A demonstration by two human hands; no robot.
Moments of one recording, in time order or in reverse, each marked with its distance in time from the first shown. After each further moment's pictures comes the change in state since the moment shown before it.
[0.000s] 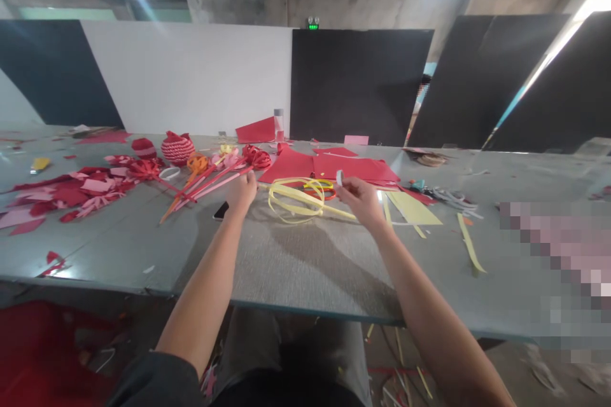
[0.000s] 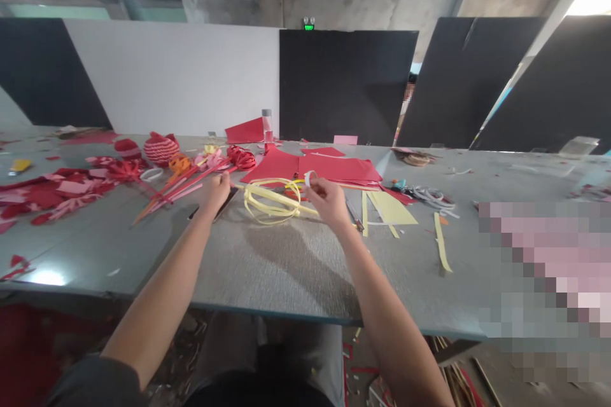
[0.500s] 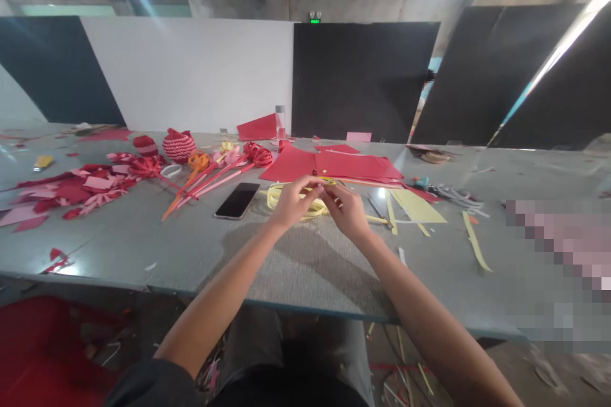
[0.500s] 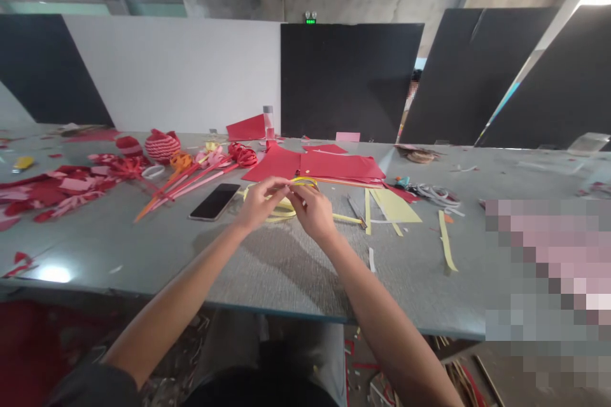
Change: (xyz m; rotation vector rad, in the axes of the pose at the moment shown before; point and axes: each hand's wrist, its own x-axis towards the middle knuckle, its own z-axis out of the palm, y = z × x) left_hand -0.083 0.052 0.040 -0.232 -0.374 0.645; right_hand -0.013 -0.005 0.030 -0.126 0.047 -0.235
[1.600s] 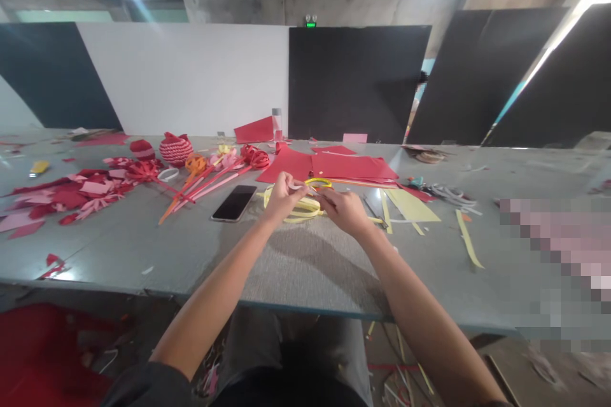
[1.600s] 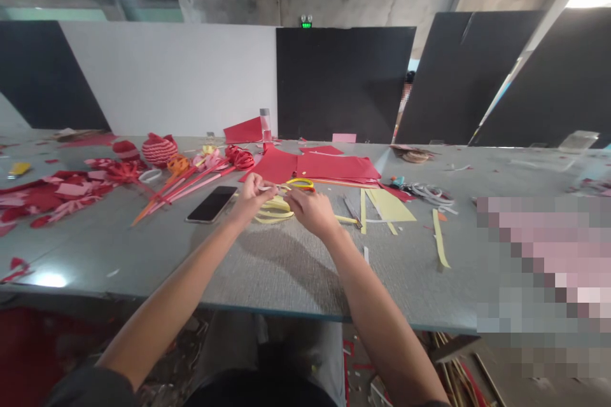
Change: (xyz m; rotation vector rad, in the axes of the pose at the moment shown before) left_hand 0.005 -0.016 -0.004 -0.410 0.087 -0.292; right_hand 0.005 0.002 -0.015 -0.348 -0.168 -0.026
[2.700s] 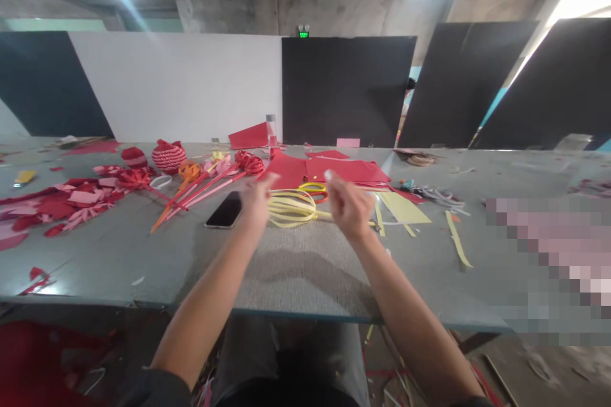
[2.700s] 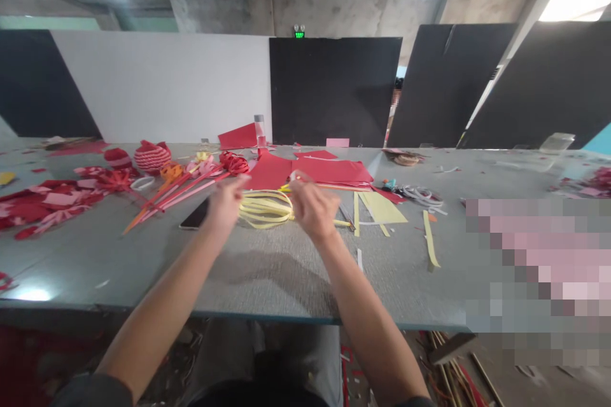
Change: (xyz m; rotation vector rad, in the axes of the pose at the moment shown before) left_hand 0.017 0.006 -0.024 -0.279 0.489 -0.141; right_hand -0.004 -0.003 -0.010 -0.037 0.424 0.055
